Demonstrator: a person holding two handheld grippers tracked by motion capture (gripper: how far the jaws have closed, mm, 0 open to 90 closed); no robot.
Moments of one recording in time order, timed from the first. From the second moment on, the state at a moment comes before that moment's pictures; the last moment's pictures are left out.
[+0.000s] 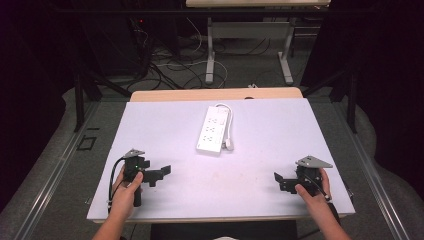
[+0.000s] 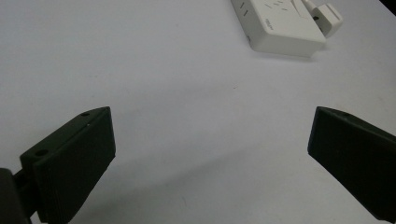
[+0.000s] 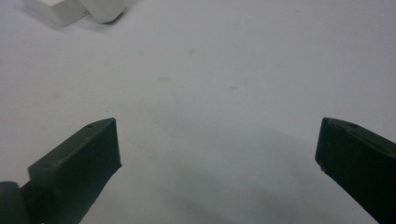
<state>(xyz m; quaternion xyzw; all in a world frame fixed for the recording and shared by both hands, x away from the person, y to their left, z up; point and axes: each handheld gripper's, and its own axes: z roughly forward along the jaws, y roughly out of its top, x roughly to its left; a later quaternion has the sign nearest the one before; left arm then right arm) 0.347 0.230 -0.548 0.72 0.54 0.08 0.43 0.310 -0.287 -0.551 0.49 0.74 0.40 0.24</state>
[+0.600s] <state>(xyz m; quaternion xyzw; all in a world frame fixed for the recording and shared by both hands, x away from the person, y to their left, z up) 0.347 0.232 -0.557 0.72 0.54 0.08 0.42 0.314 -0.289 -0.554 0.49 0.74 0.39 0.24</state>
